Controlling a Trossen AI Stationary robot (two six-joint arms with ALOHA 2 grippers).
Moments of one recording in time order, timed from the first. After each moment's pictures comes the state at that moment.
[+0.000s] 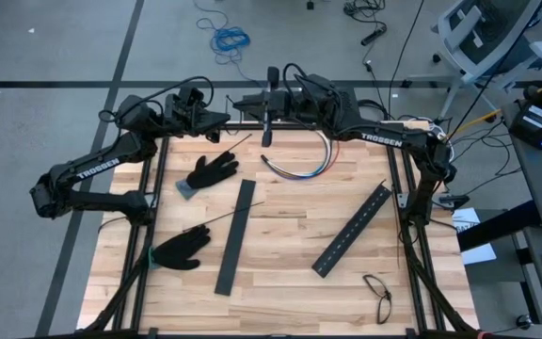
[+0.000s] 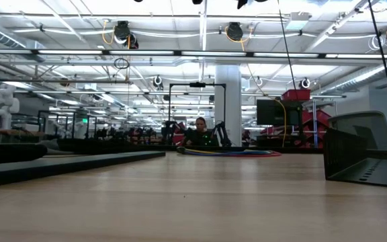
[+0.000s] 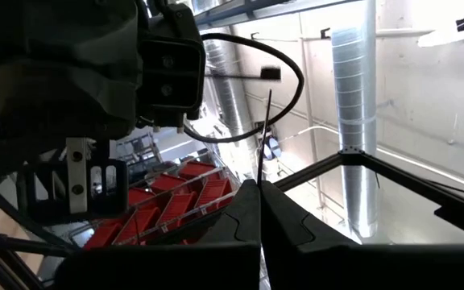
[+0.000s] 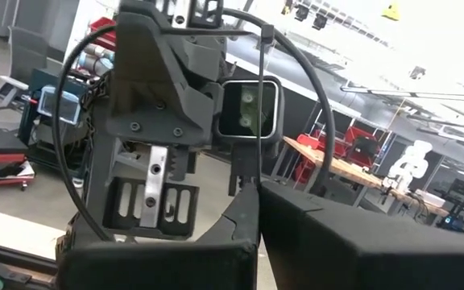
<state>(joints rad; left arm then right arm) 0.57 1.04 0.98 0.58 0.66 -1.59 -0.35 1.80 1.71 0.28 -0.32 -0.33</state>
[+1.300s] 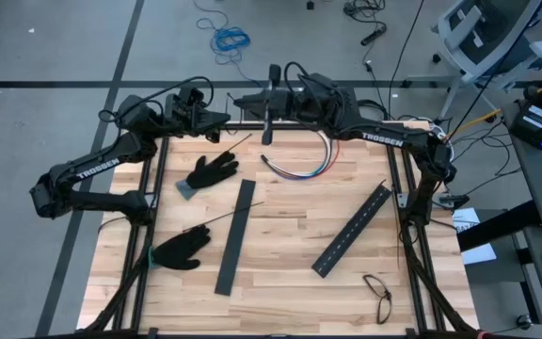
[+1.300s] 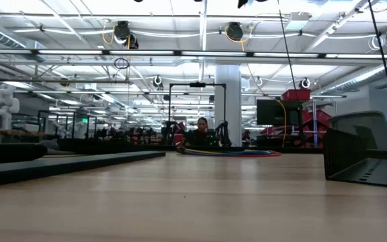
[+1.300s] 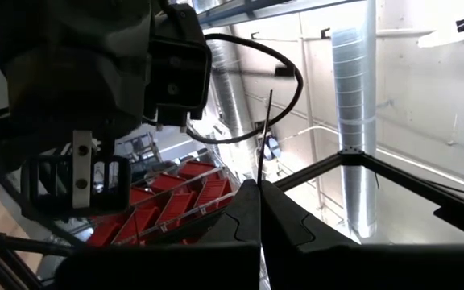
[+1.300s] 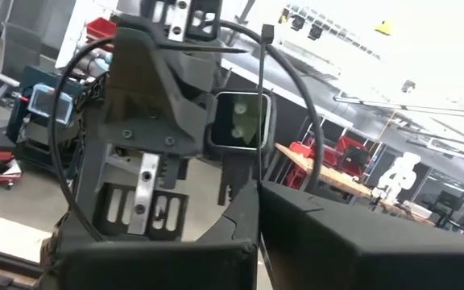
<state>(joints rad) 0.57 1.04 0.98 0.58 0.66 -1.59 -0.36 1.80 1.71 0.30 -0.32 -0.36</state>
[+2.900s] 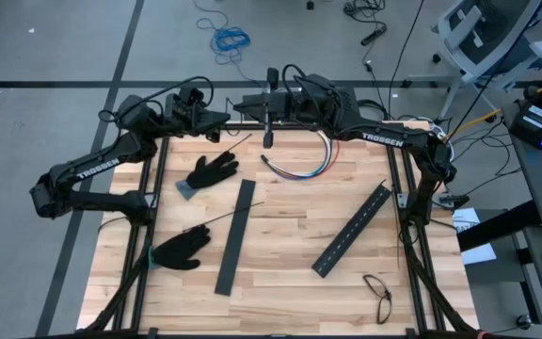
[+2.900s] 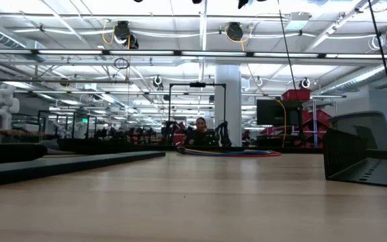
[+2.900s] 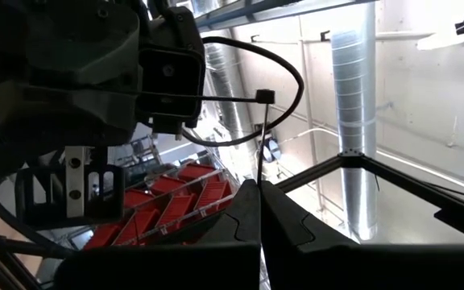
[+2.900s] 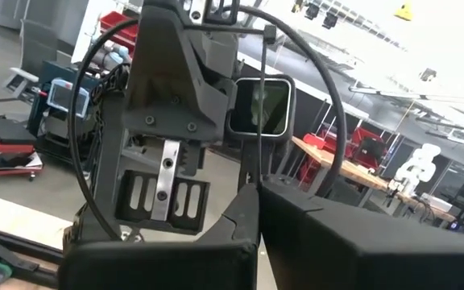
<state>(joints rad) 0.57 1.04 0.98 0.58 0.65 -1.59 -0.36 1.80 1.71 0.25 -0.35 -0.35</state>
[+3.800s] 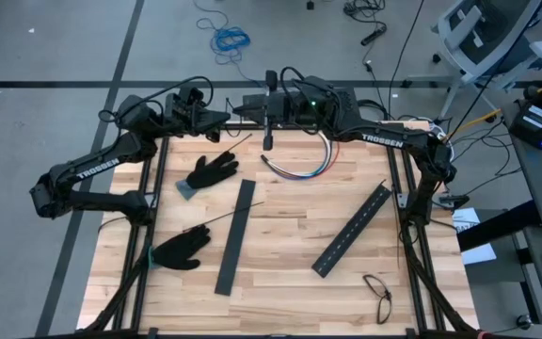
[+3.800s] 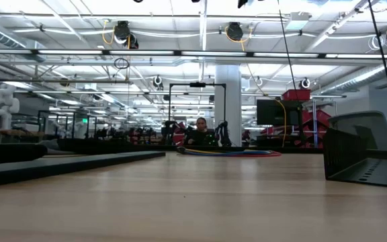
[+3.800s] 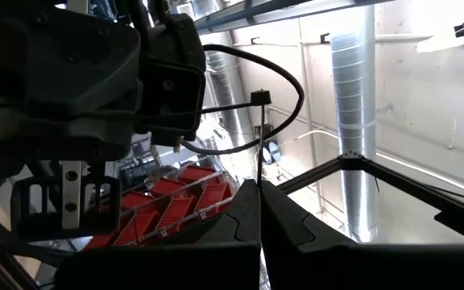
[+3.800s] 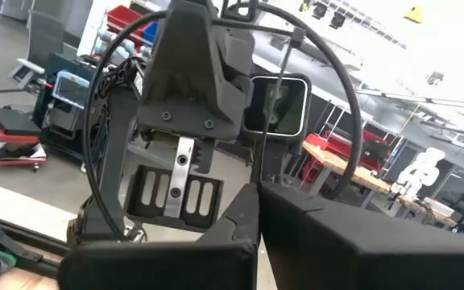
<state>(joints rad) 0.57 1.04 0.98 0.58 0.64 -1.59 -0.35 1.80 1.71 0.24 -0.35 -0.39</state>
